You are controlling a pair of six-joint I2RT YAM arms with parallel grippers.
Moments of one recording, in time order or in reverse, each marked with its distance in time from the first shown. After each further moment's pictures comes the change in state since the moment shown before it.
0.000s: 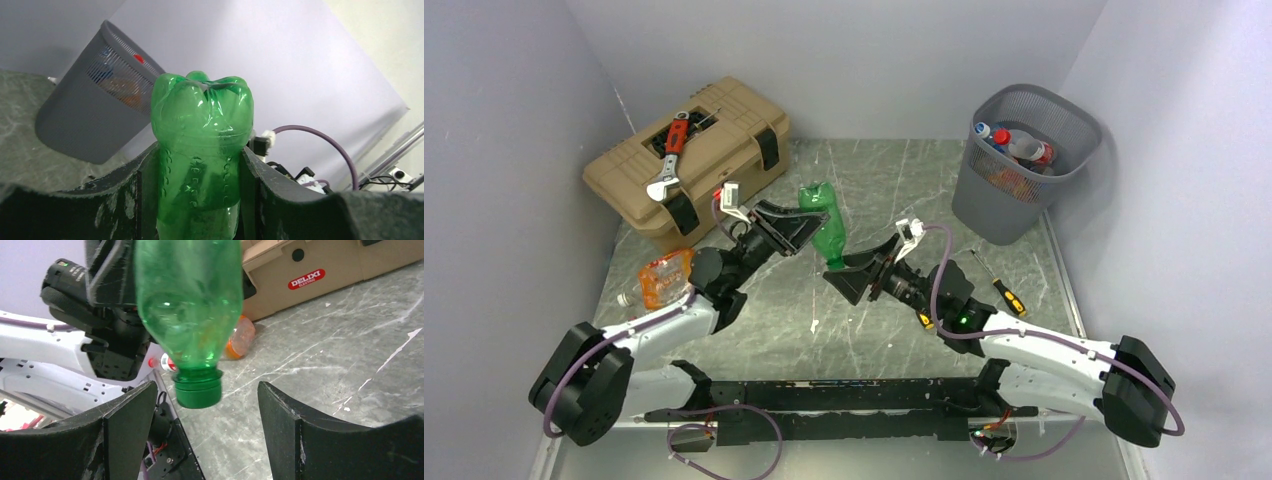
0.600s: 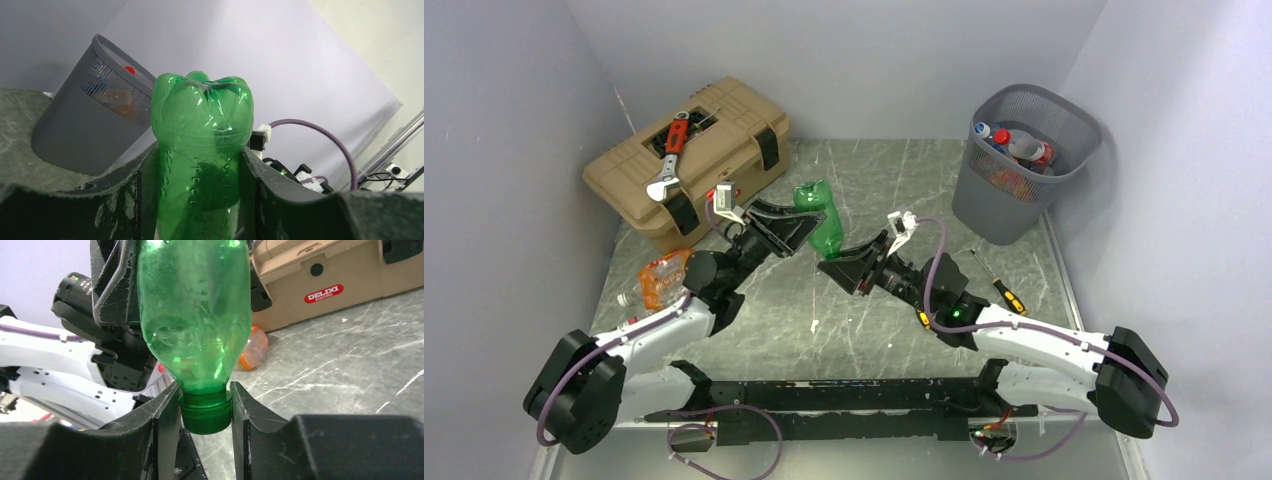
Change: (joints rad) left arm -0.012 -0.051 0.000 0.015 -0.011 0.017; right arm 0.018 0.065 0.076 0.031 -0.005 -0.005
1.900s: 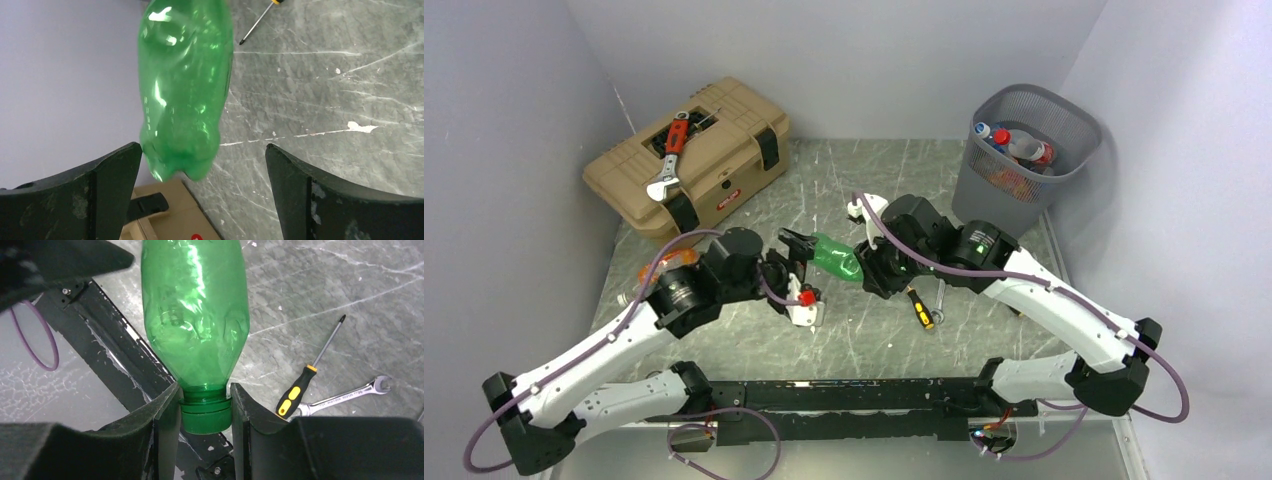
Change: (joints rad) left arm -0.245 -0.249 0.477 -1.779 -0.029 2.190; right arm -0.003 0.175 0.848 -1.666 0.044 -0.438
